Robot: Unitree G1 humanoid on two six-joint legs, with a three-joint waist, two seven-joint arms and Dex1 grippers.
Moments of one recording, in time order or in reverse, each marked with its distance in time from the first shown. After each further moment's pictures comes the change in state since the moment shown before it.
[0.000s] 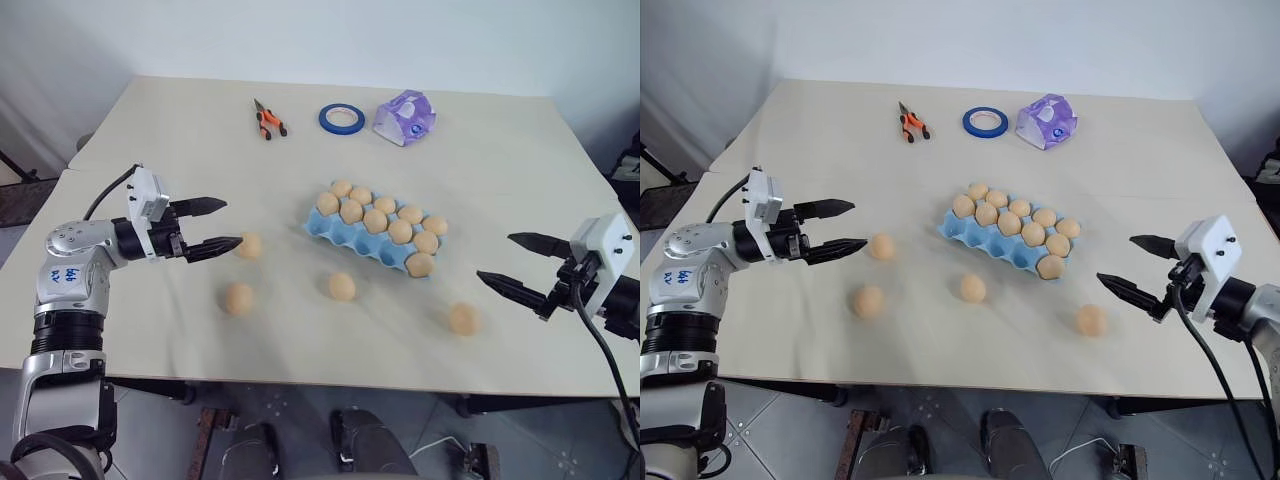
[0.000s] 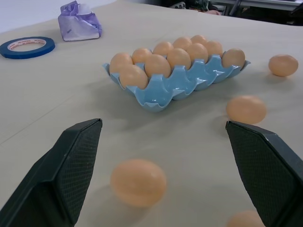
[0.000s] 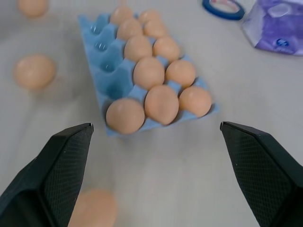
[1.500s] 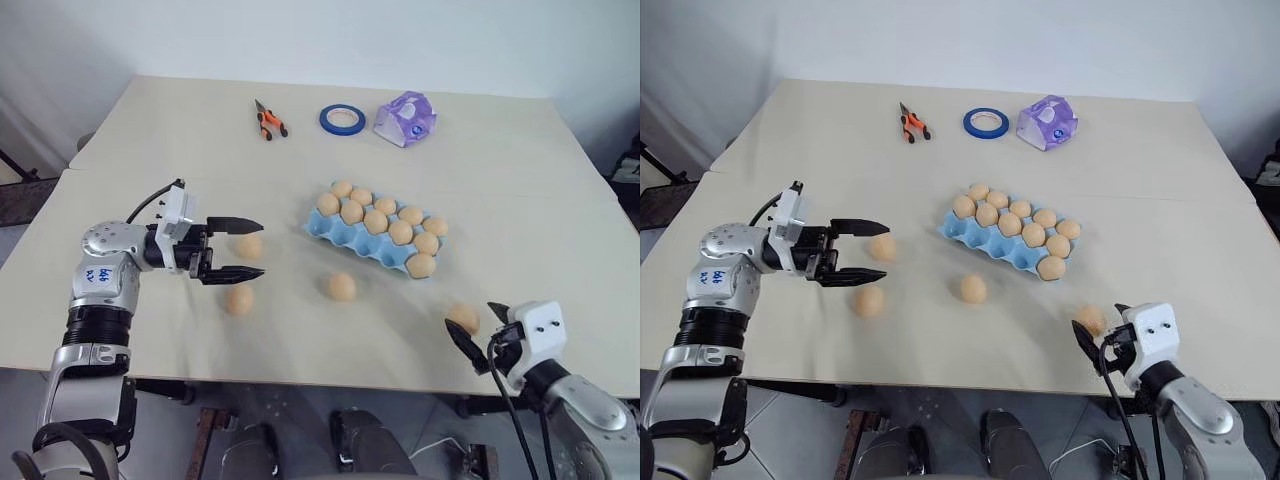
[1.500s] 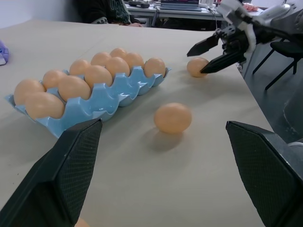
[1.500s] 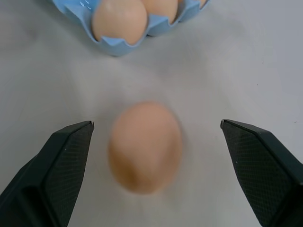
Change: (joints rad) left arm -0.036 -0.082 -0.068 0.047 -0.022 -0.103 -0.258; right arm 0.335 0.420 0.177 -0.215 -0.246 -0.021 -0.476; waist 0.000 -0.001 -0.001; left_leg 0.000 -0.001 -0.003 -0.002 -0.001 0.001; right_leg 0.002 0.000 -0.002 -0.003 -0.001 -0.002
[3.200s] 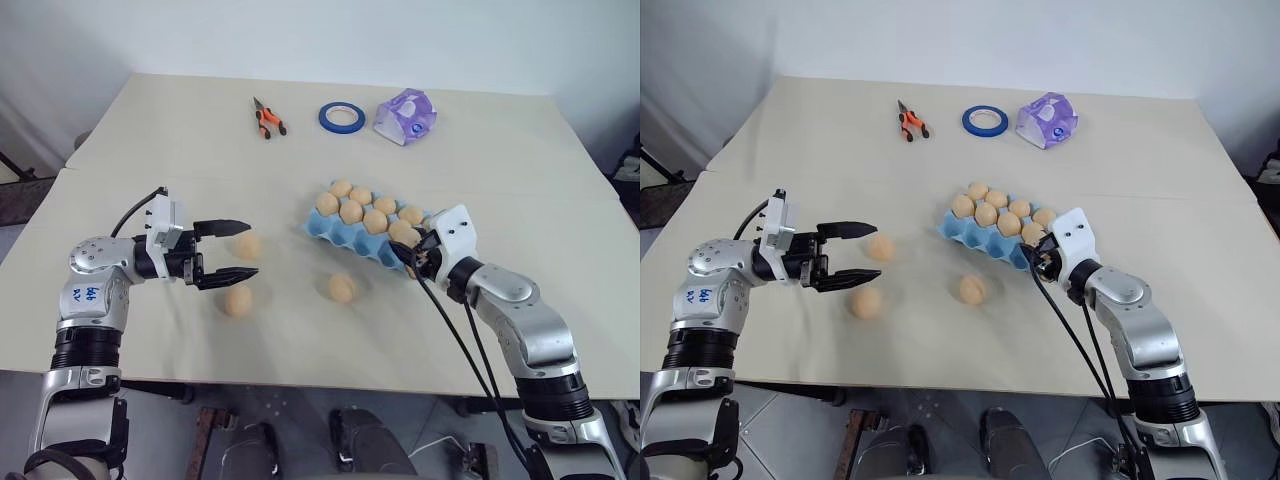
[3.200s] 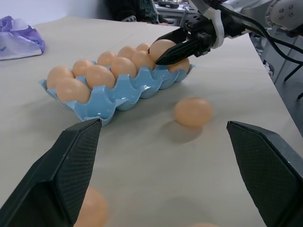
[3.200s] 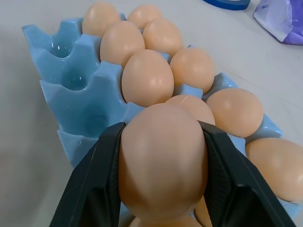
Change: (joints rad) left arm 0.120 0.015 0.061 -0.123 -0.020 0.029 0.128; right arm -0.663 -0.016 0.294 0.304 -0.070 0.117 0.024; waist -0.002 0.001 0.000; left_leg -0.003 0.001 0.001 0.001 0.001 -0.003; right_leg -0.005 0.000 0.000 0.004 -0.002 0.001
